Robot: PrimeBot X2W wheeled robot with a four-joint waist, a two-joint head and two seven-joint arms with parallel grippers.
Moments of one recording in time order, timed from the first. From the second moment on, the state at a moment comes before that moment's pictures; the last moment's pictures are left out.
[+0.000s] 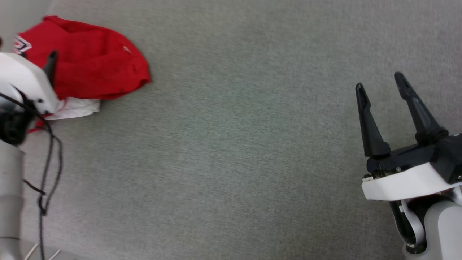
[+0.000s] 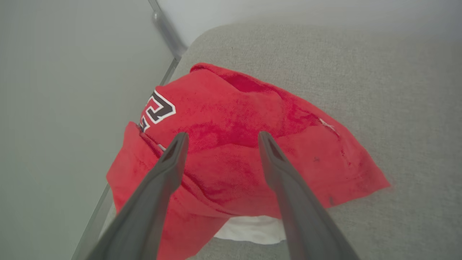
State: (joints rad) left arm -0.82 0.45 0.00 0.61 -0.39 -0.13 0.32; right arm -0.22 -0.11 0.08 -0.27 0.06 0.13 0.00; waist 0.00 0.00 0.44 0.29
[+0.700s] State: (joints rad) left arm -0.88 0.61 0.09 0.81 -0.59 -0.11 0.69; right arm -0.30 -0.11 0.05 -0.28 0.06 0.13 -0.03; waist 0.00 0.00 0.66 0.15
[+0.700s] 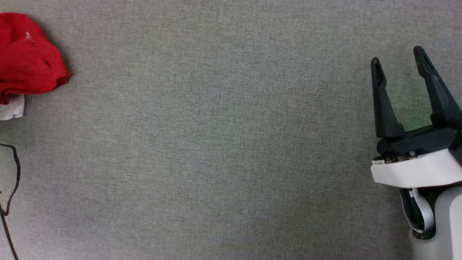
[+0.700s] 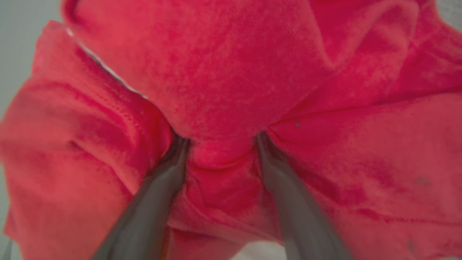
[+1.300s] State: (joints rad) left arm -0.82 0.55 0.05 0.80 -0.47 -0.04 0.18; right arm -0.19 -0.07 0.03 -0.20 0.08 0.13 -0.05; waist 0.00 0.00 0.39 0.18
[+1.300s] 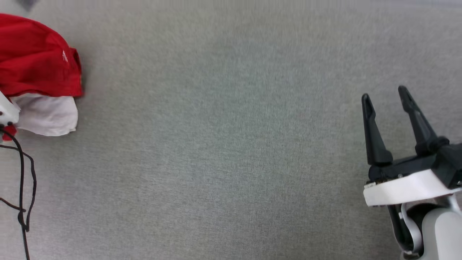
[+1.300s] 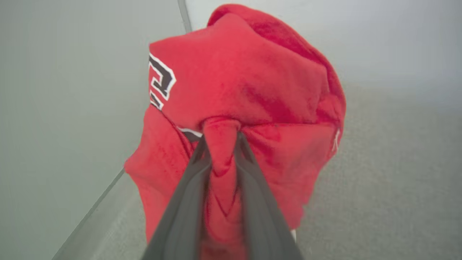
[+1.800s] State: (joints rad) left arm -0.71 0.47 0.01 0.66 -0.43 -0.05 -0.13; right arm -0.03 -0.05 -0.02 -0.17 0.14 0.13 -0.06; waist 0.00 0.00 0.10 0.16
